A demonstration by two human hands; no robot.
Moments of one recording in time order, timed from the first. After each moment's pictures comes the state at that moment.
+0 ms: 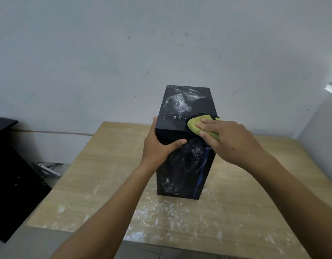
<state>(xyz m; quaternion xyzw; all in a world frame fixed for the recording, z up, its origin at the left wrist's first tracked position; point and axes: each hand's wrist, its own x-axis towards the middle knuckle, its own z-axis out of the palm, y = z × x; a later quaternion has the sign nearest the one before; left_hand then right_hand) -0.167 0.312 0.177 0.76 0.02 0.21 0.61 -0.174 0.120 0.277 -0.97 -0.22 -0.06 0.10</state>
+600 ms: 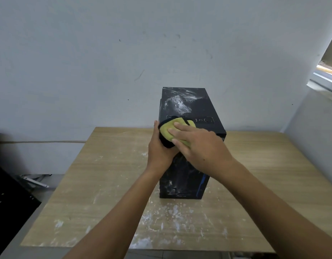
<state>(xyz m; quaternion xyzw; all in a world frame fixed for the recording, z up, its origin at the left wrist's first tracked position) -0.162 0.317 0.171 0.76 0.01 0.18 0.62 -0.195 0.191 0.262 -0.96 -0.23 -0.07 0.12</state>
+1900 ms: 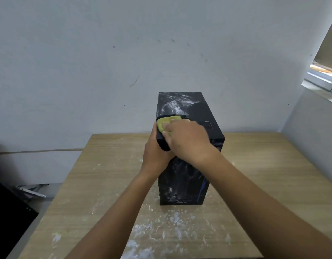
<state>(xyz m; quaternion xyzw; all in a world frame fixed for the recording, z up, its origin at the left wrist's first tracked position) -0.159 0.327 0.192 0.81 -0.03 0.17 0.56 -0.166 0.228 0.281 -0.98 -0.18 -0.08 0.03</state>
